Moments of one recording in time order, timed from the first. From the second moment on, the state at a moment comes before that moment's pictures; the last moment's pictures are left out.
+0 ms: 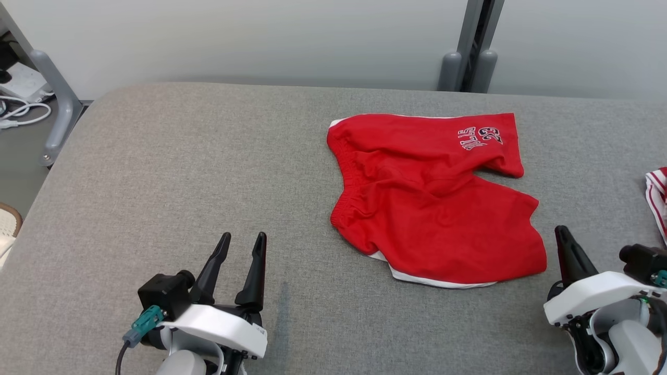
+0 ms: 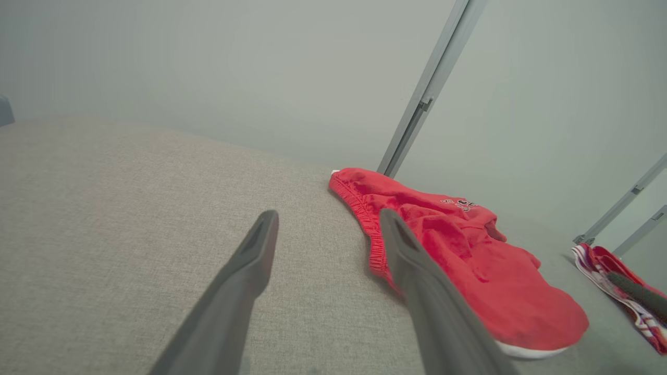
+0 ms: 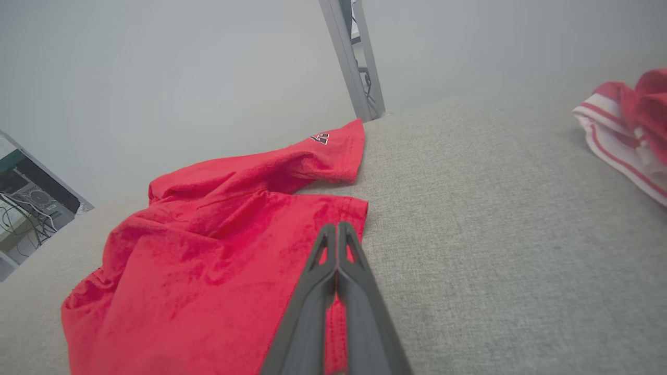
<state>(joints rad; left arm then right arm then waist) -0.17 0.05 -0.26 0.36 -0.49 -0.07 -0.26 -0.34 -0.21 0.19 0.69 0.63 0.13 -0.26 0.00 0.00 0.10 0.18</state>
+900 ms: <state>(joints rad) -0.08 0.05 -0.22 0.33 -0.49 -0.07 -0.26 -0.09 -0.12 0.05 0.20 0.09 0.13 -0.26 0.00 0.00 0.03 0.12</state>
